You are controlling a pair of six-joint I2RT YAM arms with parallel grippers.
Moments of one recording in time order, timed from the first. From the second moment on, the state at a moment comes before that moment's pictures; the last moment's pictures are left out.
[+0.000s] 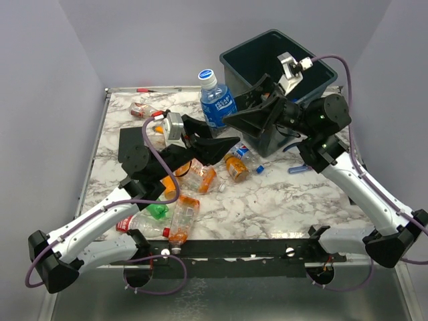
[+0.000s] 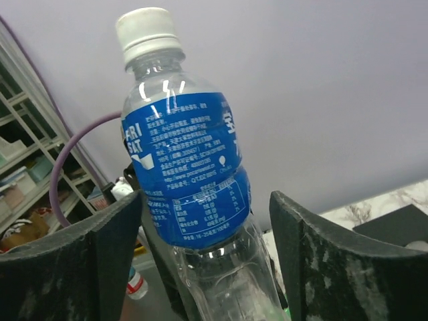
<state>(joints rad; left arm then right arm) -0.84 0.98 0.92 0.56 0.29 -0.33 0.66 1.26 1.37 0.43 -0.70 0.79</state>
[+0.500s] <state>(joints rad) -0.84 0.94 0.98 0.27 0.29 -0.20 0.66 1.19 1.80 -0.30 -0.52 0.40</state>
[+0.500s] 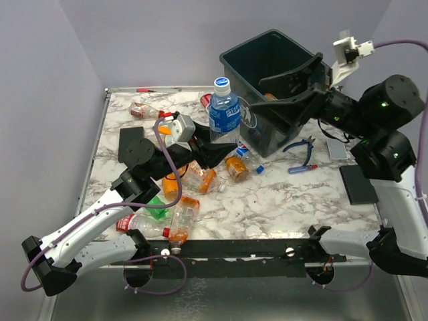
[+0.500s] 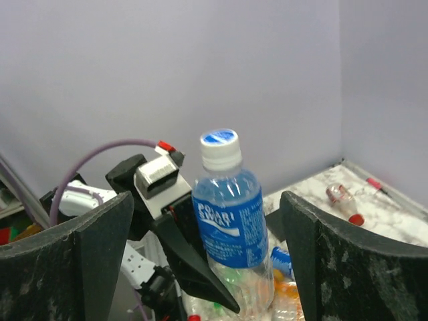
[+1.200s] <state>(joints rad) -0.84 0.94 0.99 0.12 0.29 -0.16 0.70 1.42 2.01 -0.50 -0.48 0.34</state>
